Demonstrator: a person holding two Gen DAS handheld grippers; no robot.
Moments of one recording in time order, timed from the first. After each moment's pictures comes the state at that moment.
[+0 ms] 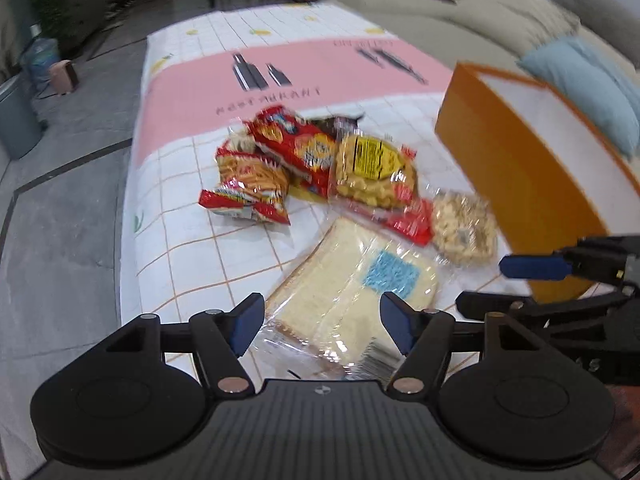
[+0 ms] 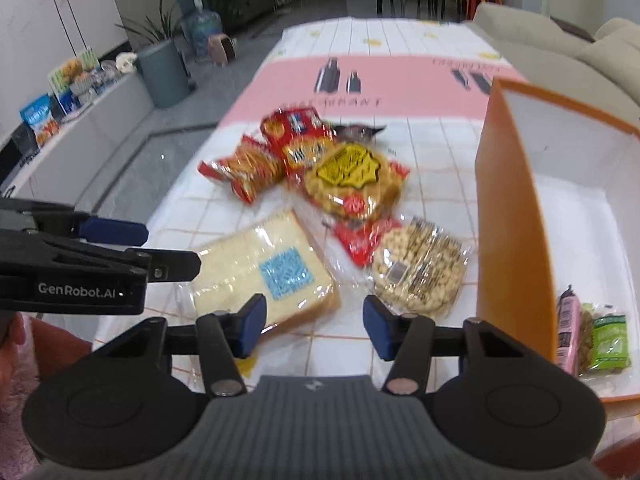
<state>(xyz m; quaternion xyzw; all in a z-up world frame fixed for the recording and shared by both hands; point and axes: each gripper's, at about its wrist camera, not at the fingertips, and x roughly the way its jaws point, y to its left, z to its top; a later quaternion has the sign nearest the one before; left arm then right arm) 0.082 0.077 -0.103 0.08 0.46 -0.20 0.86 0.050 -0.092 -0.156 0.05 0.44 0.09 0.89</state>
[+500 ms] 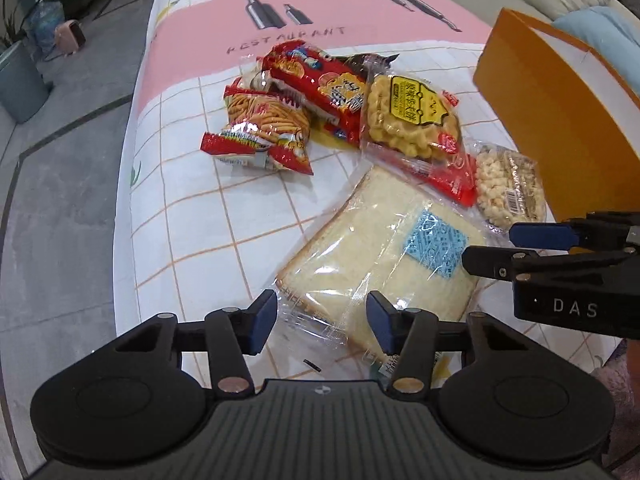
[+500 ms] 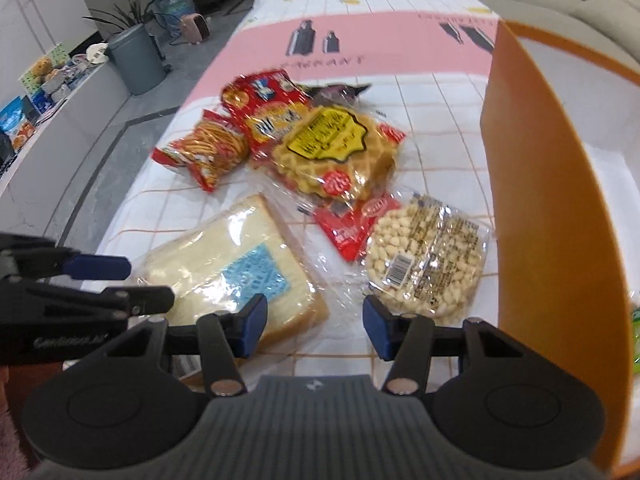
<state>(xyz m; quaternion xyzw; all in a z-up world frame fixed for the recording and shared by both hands) 0.101 0.075 -0.135 0.08 0.53 -0.16 0.83 0.094 -0.095 -0.195 0.08 0.49 0.07 0.87</state>
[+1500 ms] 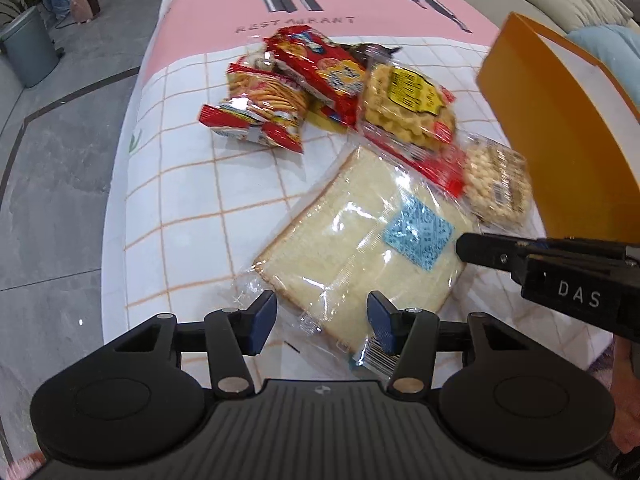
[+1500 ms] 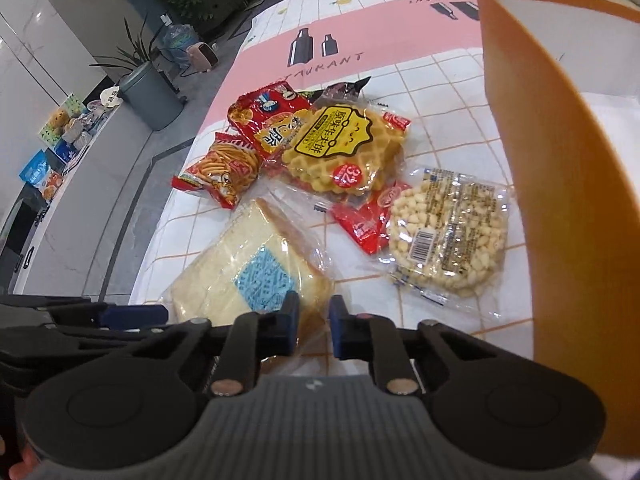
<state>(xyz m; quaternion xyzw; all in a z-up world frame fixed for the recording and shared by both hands) 0.086 0.070 -0.133 0.05 0.55 -0.15 0.82 0.084 -0.110 -0.196 0.17 0.47 0.09 0.86</state>
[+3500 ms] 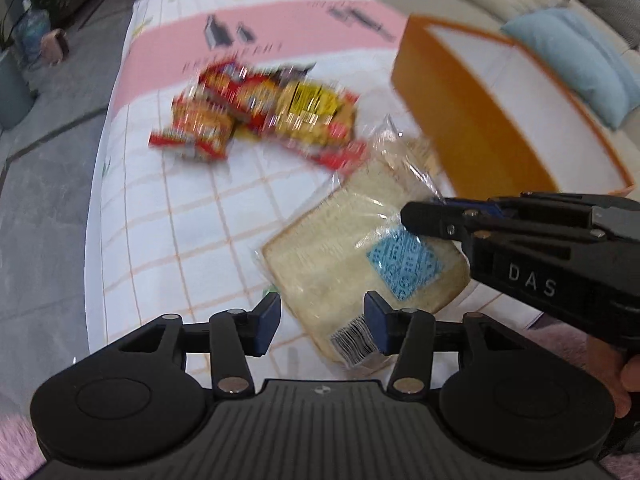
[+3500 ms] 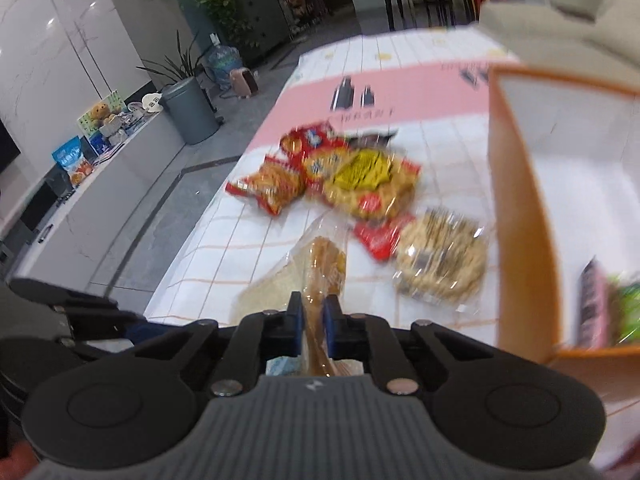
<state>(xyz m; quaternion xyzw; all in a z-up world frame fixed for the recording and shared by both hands) 0.025 0.038 -0.091 0.07 0.50 -0.20 0.84 0.019 -0.117 -0.153 0.11 0.39 0.13 0.90</state>
